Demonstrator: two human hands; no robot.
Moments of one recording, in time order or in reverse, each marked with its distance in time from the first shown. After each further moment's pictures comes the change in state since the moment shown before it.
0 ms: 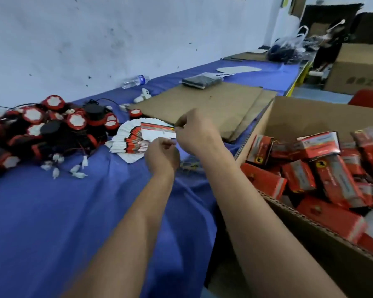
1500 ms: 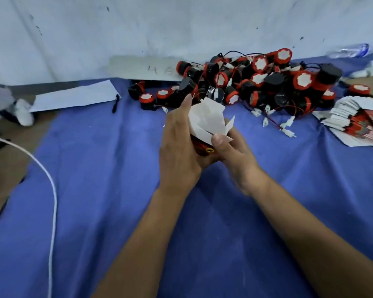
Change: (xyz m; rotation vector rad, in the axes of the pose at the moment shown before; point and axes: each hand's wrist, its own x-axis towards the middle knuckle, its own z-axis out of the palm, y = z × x) left_hand -0.086 -0.140 -0.378 0.474 0.605 0.447; right_hand -0.172 -0.172 0.263 1.247 -0.967 -0.477
